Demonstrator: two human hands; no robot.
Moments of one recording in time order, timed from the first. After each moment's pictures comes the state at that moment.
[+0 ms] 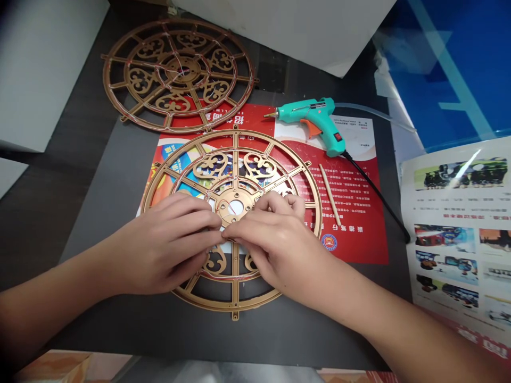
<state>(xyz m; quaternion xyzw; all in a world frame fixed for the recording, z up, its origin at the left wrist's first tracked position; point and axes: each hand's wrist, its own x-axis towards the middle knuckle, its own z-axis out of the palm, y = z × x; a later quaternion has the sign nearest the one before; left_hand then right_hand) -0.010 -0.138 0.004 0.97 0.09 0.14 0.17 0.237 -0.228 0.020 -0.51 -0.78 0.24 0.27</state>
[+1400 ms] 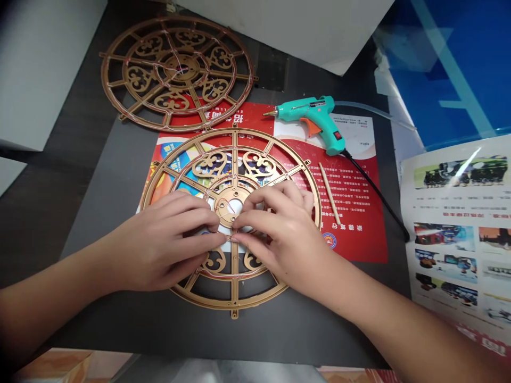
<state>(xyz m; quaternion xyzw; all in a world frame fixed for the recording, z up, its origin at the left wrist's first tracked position) -0.013 -0.134 0.005 0.98 0.07 0.14 0.15 0.238 -0.225 0.016 -0.55 -0.76 0.18 0.29</state>
